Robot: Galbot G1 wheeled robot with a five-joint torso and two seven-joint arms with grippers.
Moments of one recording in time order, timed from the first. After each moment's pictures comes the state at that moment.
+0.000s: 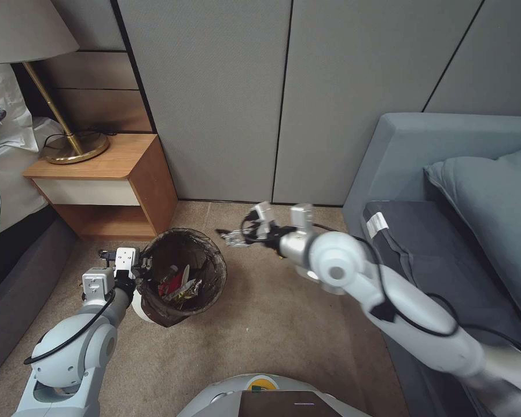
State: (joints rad) left arm 1.56 -1.31 -0.80 -2.34 -0.27 0.74 0.01; right arm -0.76 0.90 -0.06 2.21 1.23 -0.64 0.42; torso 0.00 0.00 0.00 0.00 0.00
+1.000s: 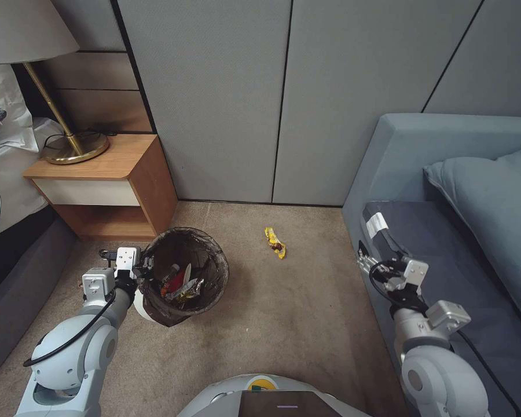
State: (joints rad) left arm 1.57 -1.32 -0.79 -2.36 -0.28 0.74 0.01; right arm -1.74 1.42 0.75 2.32 0.46 -0.21 0.16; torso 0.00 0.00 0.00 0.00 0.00
